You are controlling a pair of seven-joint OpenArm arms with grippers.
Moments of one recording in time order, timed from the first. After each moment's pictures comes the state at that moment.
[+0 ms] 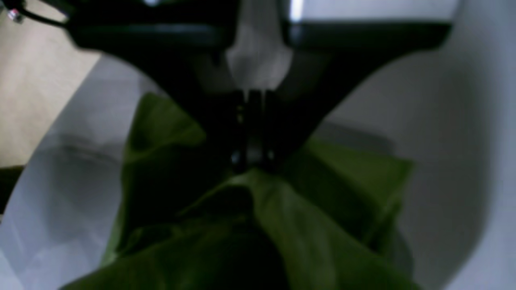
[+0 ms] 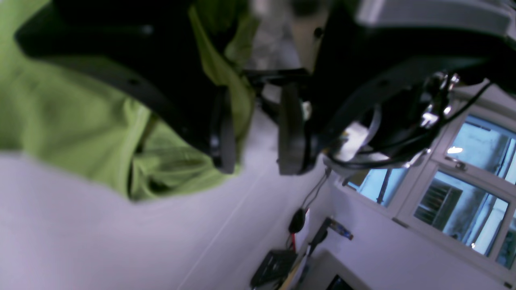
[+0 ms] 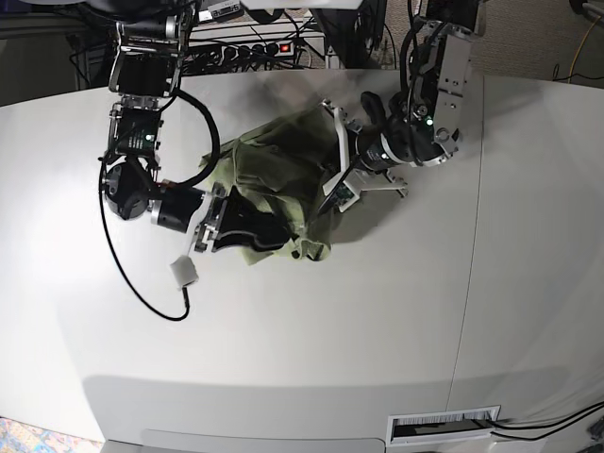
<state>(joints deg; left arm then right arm) 7.2 -0.9 11.0 102.1 -12.9 -35.9 58.4 9.6 9.6 11.7 82.4 82.4 39.7 -79.2</state>
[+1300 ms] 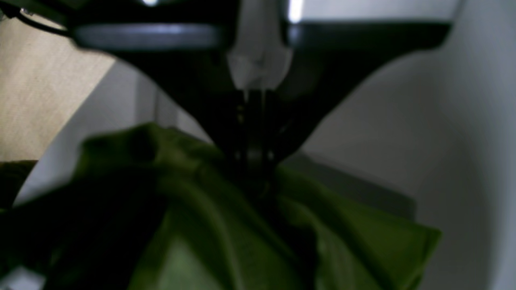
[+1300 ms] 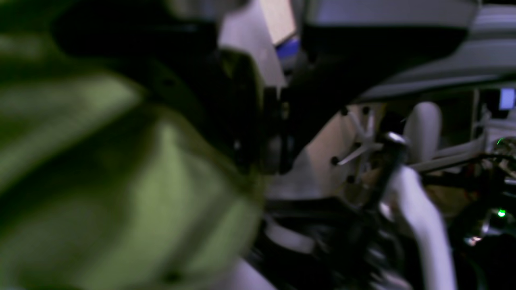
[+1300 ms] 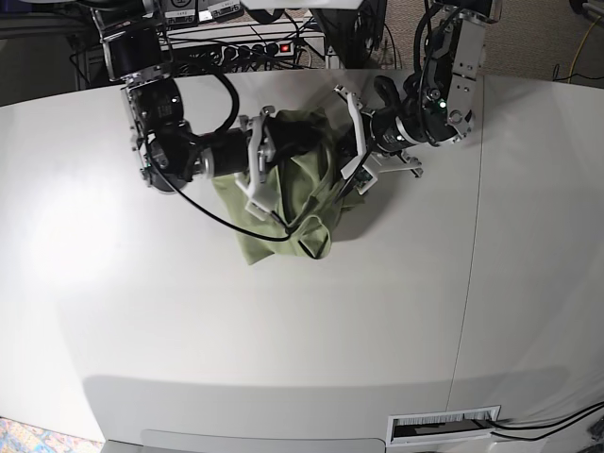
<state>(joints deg) 11.9 -5.3 11.0 102.4 -15.7 -32.9 54.2 3.1 16.4 -14.4 87.1 71.3 39.7 -79.0</state>
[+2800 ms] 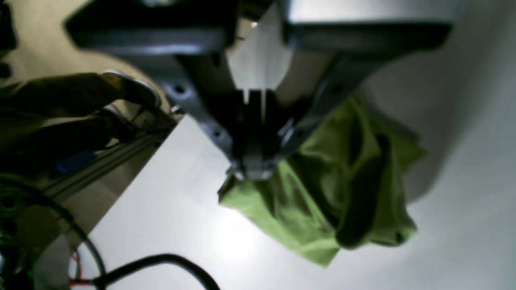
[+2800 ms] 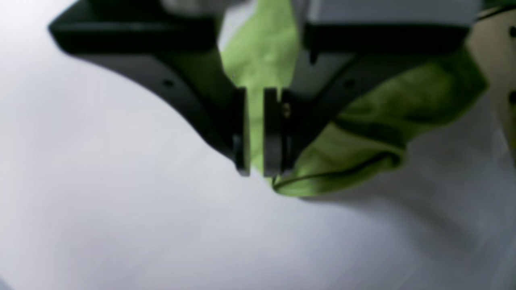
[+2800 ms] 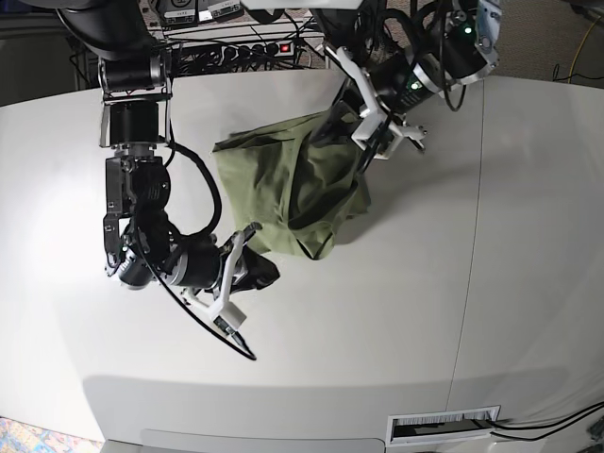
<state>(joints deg) 27.6 -5.4 11.1 127.8 -23.5 -27.5 42.7 22.6 13.3 -4.0 84.1 43.3 39.8 -70.8</state>
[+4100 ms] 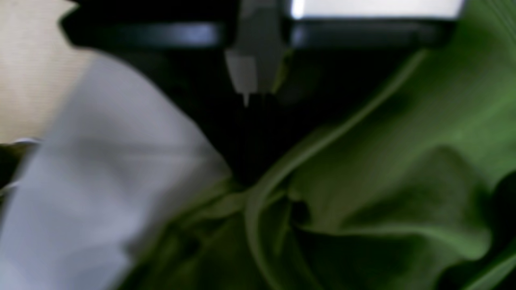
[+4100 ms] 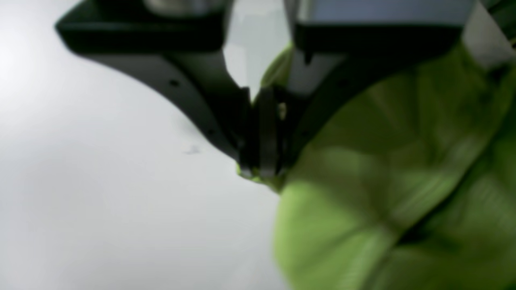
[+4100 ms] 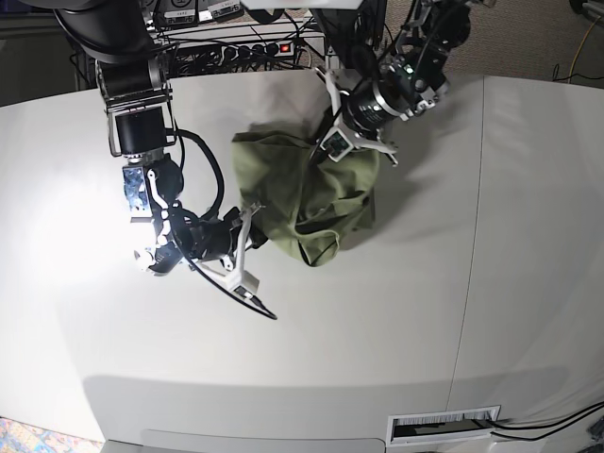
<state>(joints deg) 15.5 -10.6 22.4 97.4 1.4 -22.6 25.3 23.3 13.9 -13.0 67.9 31.5 39.5 -68.0</state>
